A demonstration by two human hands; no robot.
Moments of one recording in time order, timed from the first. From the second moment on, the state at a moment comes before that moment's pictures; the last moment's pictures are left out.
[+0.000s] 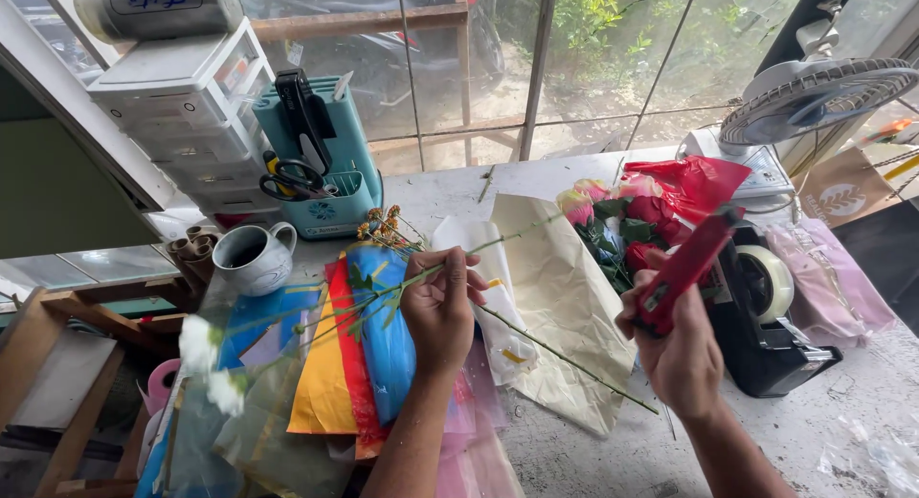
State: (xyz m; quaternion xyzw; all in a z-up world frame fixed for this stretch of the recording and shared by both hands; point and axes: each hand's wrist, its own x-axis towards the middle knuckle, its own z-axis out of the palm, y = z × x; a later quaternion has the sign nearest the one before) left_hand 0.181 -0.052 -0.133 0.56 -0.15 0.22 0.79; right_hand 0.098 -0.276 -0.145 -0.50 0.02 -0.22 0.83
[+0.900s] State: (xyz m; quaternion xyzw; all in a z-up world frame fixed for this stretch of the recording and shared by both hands) left_hand 0.189 -0.064 -0.155 0.57 -0.16 0.29 0.75; right_hand 0.133 -0.253 -0.174 -0.65 -0.24 -0.03 0.72
